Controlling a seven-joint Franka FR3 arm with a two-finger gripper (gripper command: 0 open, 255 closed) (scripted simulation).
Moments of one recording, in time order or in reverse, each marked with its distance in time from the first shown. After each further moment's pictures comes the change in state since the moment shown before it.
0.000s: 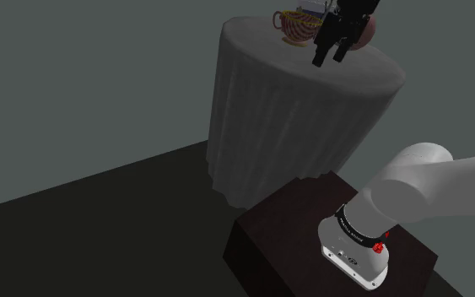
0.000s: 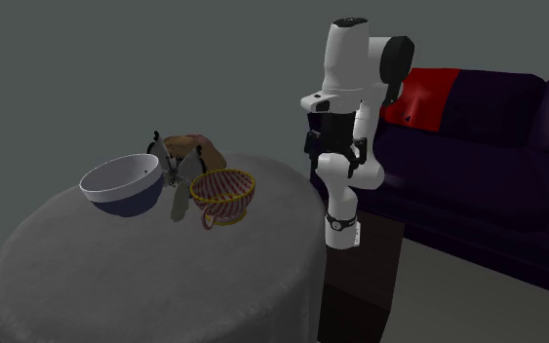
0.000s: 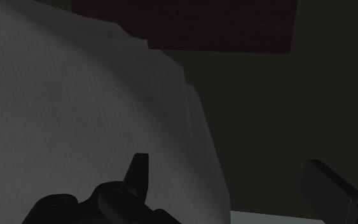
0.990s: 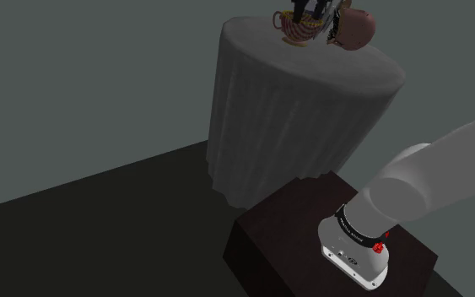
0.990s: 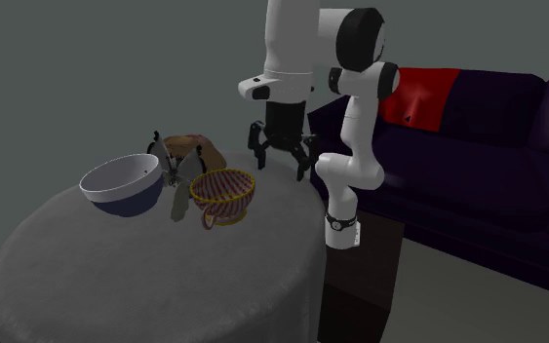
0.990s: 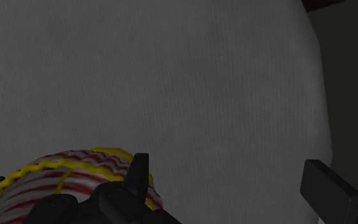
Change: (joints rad) arm -0.033 0.493 -0.078 0.495 -0.106 -0.015 -0.155
